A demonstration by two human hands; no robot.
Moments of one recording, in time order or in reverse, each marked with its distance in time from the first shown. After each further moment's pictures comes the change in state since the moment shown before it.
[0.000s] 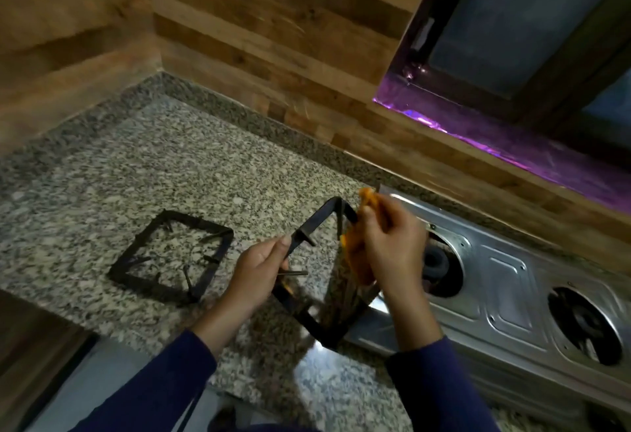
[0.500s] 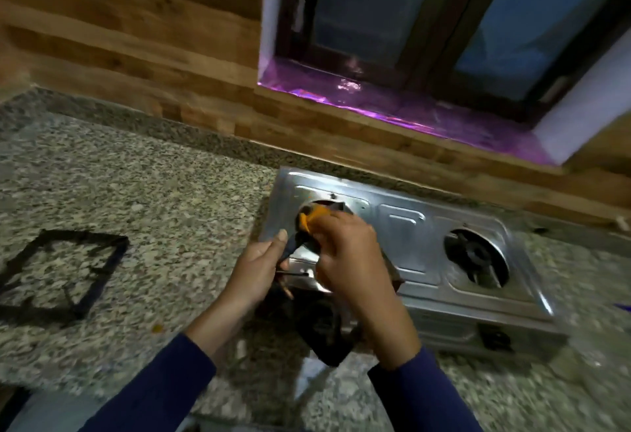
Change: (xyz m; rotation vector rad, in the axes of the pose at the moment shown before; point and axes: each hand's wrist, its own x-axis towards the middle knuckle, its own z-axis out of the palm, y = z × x) left_hand -0.026 0.033 0.172 -0.091 -0.198 -0.056; right_hand -0.021 0.088 -0.133 -0.372 -0.232 -0.315
